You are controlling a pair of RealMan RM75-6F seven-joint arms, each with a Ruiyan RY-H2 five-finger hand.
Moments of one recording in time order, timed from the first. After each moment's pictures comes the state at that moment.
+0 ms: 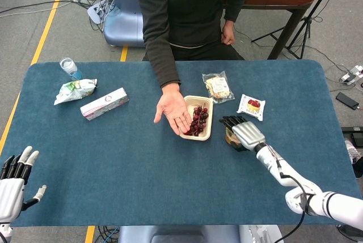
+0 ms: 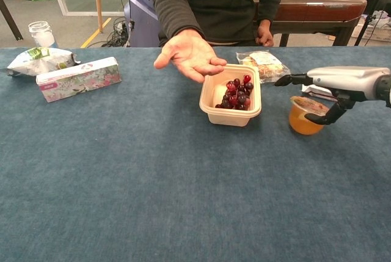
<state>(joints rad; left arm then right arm) 0.01 -1.12 0.00 -1.71 1.58 1.59 0.14 0.73 -1.35 0.05 -1.41 -1.25 0.76 0.00</state>
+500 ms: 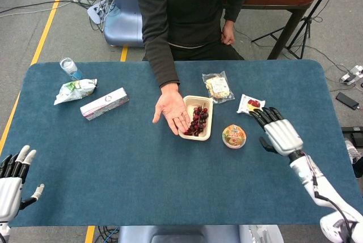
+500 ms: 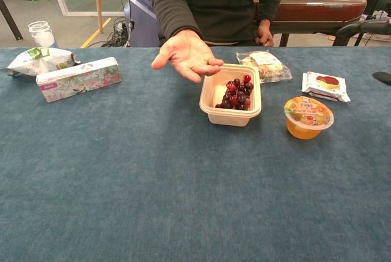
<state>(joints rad) 0.01 -1.12 -0.01 -1.70 1.56 1.58 0.13 0.53 -1.07 0.01 -1.71 -1.32 1.11 -0.14</state>
